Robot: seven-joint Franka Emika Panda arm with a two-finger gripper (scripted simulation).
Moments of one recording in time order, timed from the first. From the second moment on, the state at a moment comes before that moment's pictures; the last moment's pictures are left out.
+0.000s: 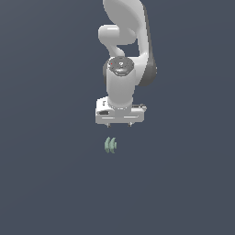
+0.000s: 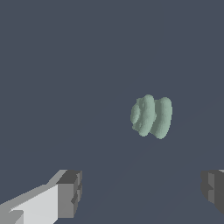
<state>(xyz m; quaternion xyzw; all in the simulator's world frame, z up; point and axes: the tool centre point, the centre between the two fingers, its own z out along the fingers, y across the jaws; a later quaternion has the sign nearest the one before) -0.008 0.008 0.161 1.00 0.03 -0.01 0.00</state>
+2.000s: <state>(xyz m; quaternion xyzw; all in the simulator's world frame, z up) 0.030 -0.036 0.091 1.00 -0.05 0.00 0.00</state>
